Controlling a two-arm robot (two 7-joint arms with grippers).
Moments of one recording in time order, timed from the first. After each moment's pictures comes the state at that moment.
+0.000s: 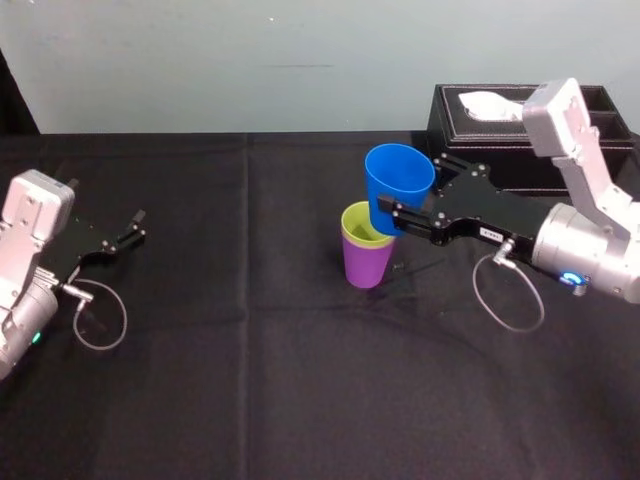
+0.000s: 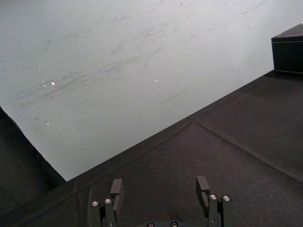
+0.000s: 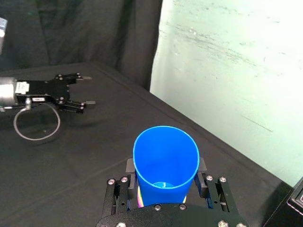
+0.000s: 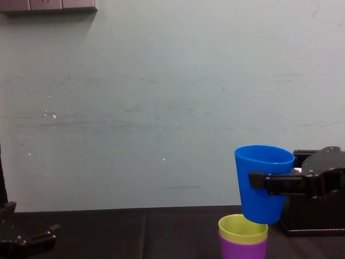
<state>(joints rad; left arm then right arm) -0.20 0.60 0.45 -1.41 -0.25 -0.12 0.03 0.30 0.62 -0.41 -1.64 0.43 0.13 0.51</state>
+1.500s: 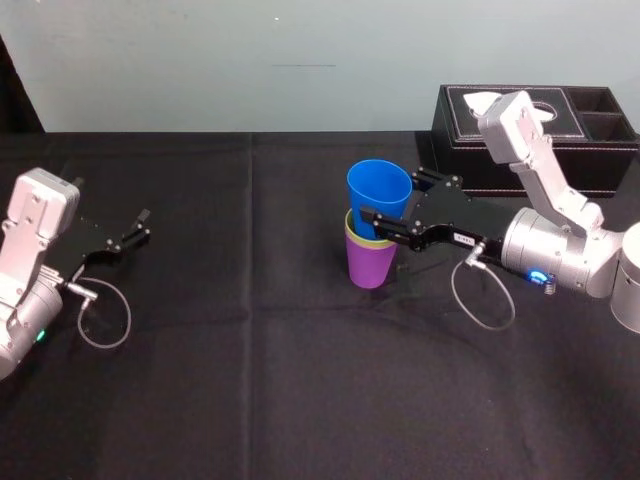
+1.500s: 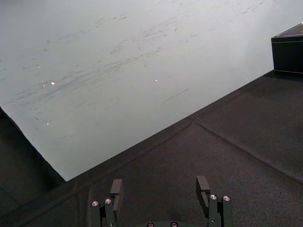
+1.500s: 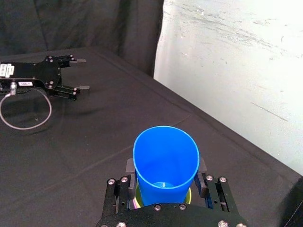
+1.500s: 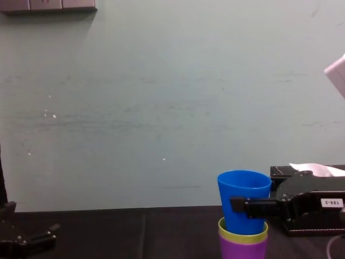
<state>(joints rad) -0.20 0.60 0.45 -1.41 -0.25 -0.12 0.03 0.40 0.54 -0.48 -1.46 0.38 0.12 0.56</state>
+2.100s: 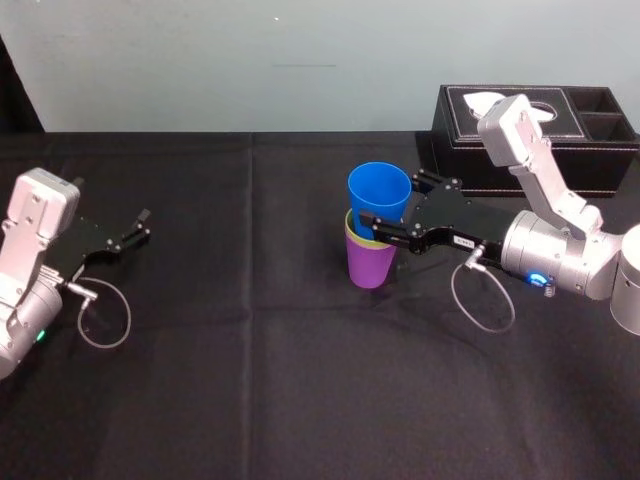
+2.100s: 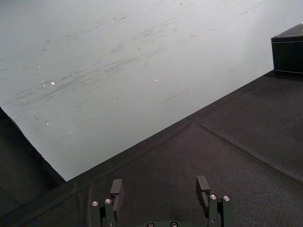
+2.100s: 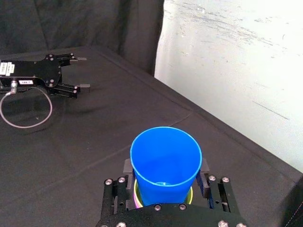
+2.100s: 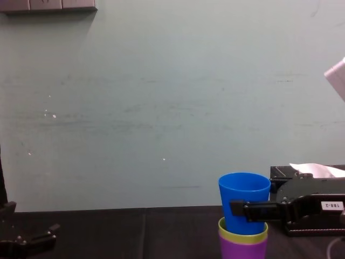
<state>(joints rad) -0.20 0.60 0.45 -1.41 -0.25 -0.12 0.03 0.40 0.53 -0.48 -1.46 0.38 0.11 0.56</state>
